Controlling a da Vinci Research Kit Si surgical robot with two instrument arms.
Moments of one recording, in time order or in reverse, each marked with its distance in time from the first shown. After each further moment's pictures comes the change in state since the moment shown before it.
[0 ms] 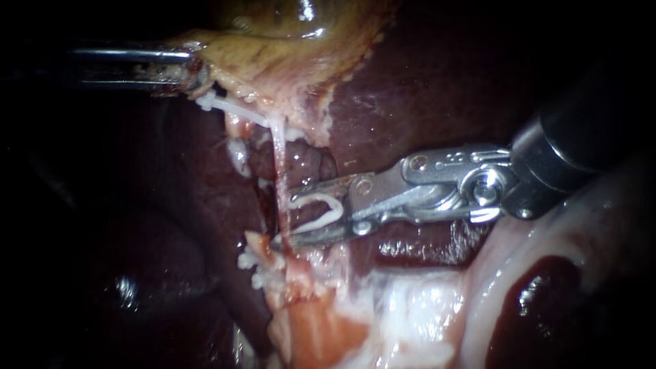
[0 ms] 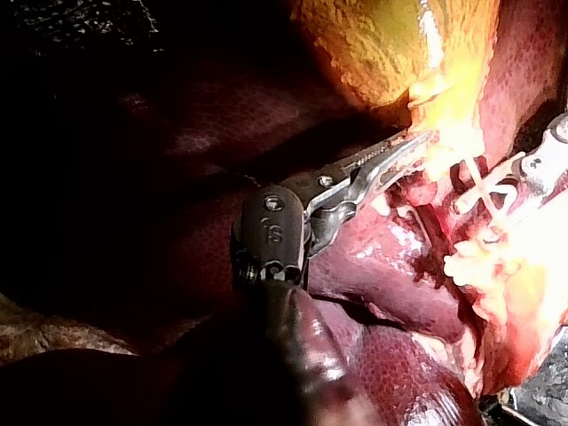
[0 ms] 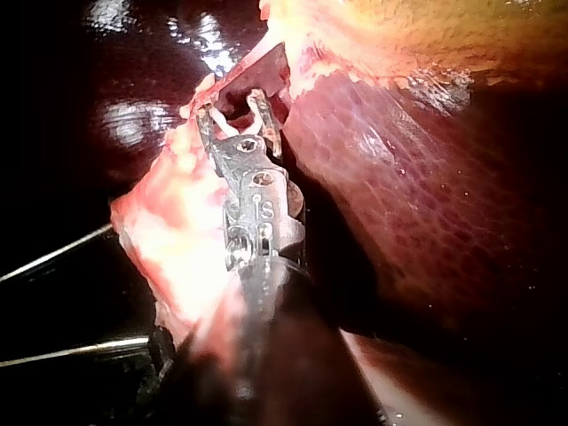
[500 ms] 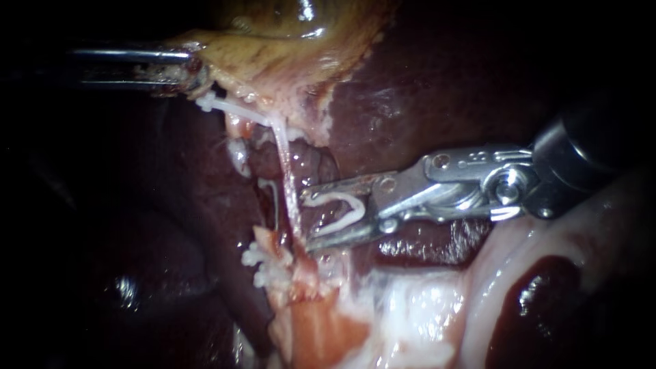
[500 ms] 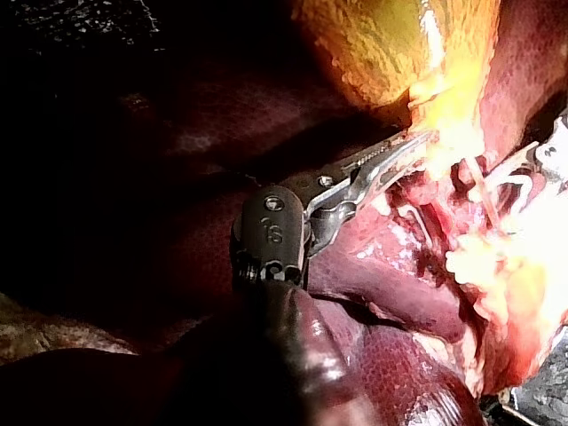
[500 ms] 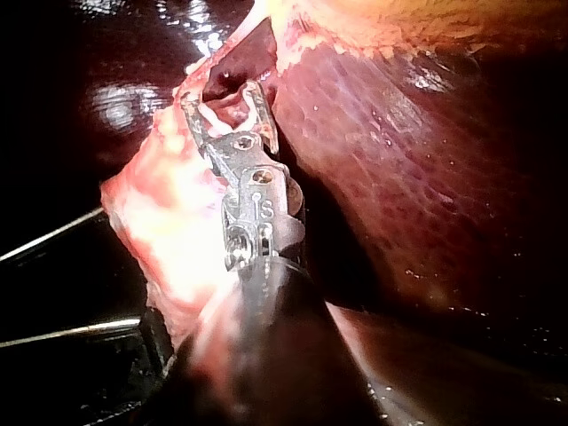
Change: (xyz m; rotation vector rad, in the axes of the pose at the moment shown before) right arm -0.002 0.000 -0.003 0.054 0.050 -0.005; left arm 0.000 0.000 0.000 0.000 0.000 0.000
